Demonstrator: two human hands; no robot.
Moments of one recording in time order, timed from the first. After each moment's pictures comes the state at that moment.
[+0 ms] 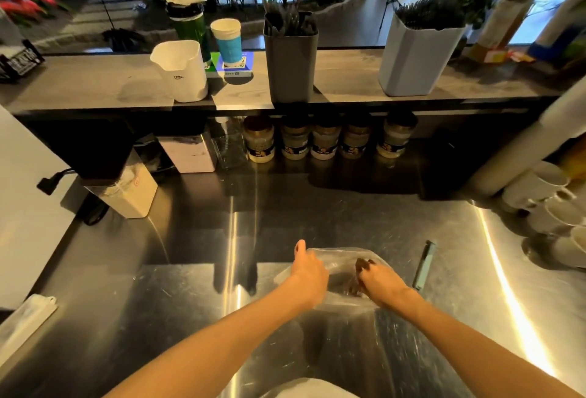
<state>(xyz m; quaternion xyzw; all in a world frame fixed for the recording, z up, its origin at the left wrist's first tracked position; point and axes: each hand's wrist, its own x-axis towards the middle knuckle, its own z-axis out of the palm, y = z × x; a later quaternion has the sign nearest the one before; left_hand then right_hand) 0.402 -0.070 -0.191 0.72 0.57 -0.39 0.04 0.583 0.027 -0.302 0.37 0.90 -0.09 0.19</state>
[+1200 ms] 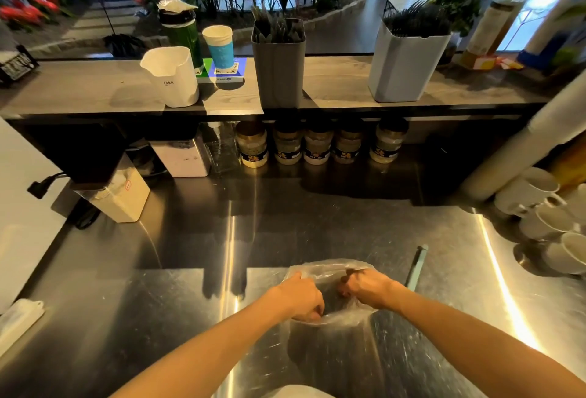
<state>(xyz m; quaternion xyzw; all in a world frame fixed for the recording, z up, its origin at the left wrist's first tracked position) 0.394 -0.073 -0.241 0.81 0.52 -0.19 0.21 0.583 0.038 -0.283 0.30 0.90 -0.19 0.25</state>
